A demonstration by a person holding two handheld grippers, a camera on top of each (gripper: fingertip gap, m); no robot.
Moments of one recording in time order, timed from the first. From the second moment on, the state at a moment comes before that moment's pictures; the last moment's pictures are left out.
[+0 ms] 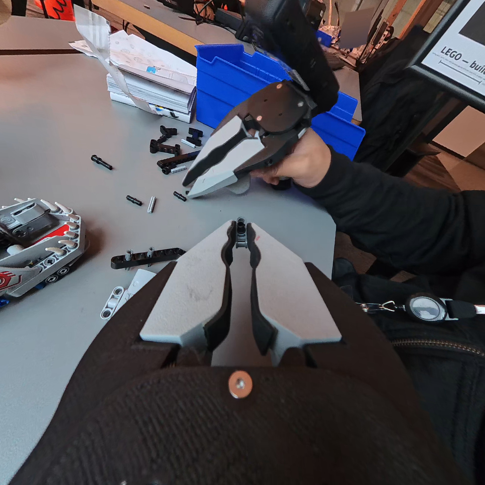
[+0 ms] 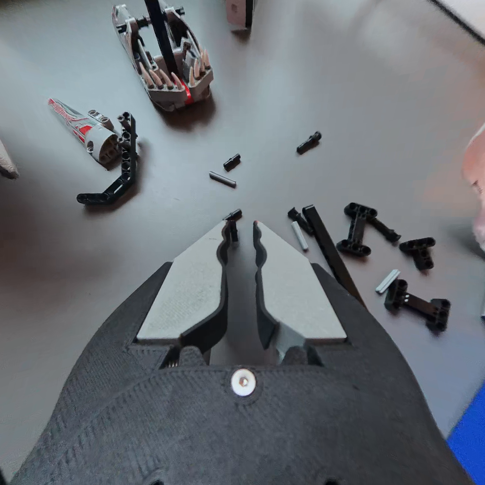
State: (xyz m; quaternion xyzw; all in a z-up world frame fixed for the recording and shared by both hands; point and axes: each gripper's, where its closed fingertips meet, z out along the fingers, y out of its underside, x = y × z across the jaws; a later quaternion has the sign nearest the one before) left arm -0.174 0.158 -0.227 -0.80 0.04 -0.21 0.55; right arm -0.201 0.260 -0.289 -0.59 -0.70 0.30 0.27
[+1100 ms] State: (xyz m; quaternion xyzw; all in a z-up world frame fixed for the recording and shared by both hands) left arm -0.170 0.155 -0.222 -0.79 0.05 -0.25 0.56; right arm -0.174 0.181 -0.181 -0.43 -0.69 0.56 0.18
